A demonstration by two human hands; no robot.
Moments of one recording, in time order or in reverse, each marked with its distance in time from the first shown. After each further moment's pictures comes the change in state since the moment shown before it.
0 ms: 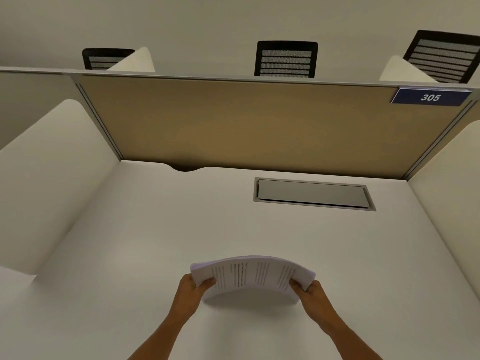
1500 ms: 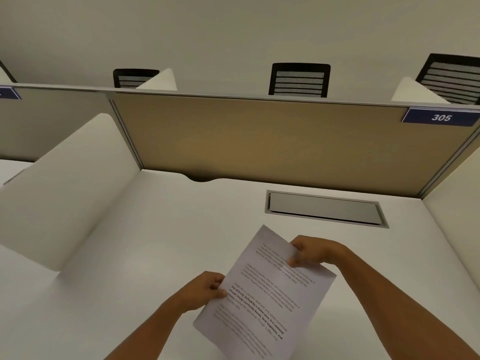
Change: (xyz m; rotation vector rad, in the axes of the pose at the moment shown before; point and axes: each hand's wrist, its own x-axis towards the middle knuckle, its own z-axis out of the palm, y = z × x) left_hand 0.002 0.046 -0.027 0.262 -0.536 -0.038; right_hand 0.066 -0.156 -0.029 -0.702 -0.647 -0.067
